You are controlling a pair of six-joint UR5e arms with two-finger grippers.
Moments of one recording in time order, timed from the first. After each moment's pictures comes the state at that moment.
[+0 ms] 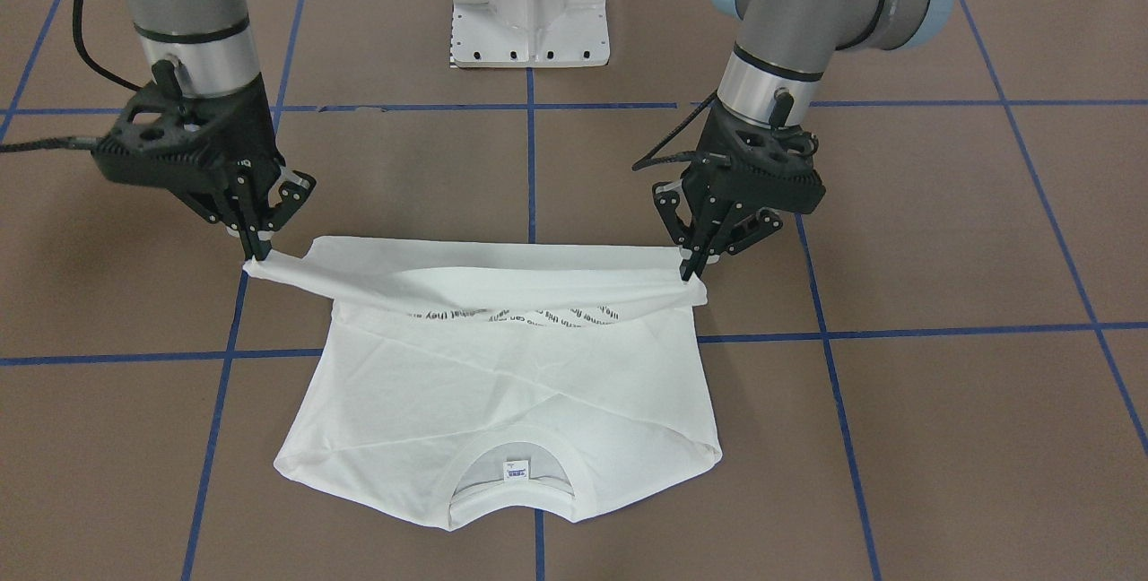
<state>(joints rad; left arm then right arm) -0.79 -2.20 -1.70 -1.90 -1.77 -0.99 0.83 -0.98 1.87 -1.74 1.72 1.10</state>
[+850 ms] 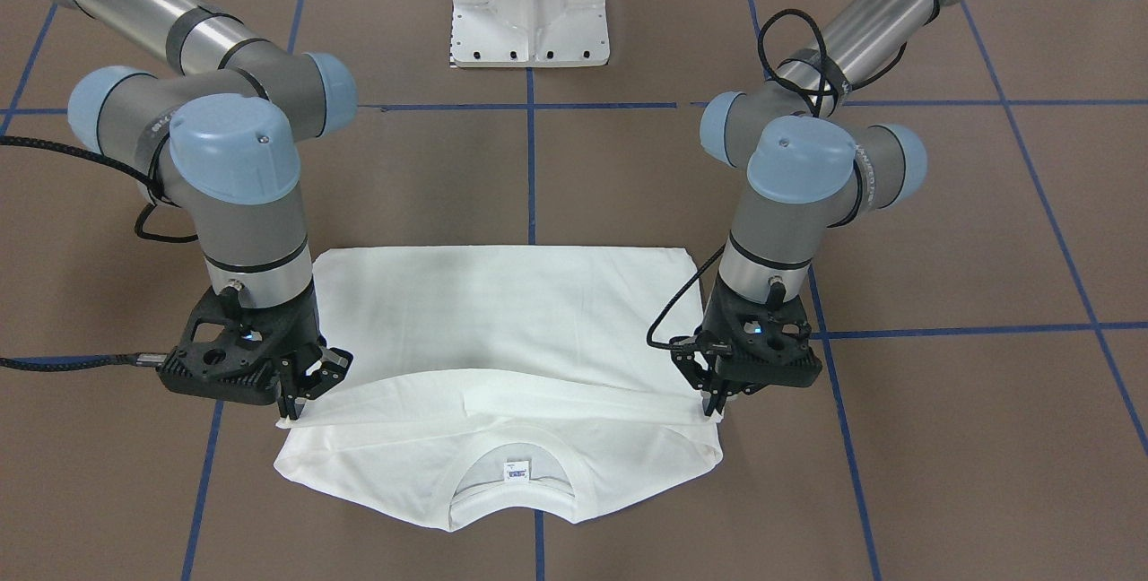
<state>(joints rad) -0.82 -2.32 -1.26 -2.12 -1.73 -0.93 0.86 -0.84 1.43 -1.45 1.70 1.10</state>
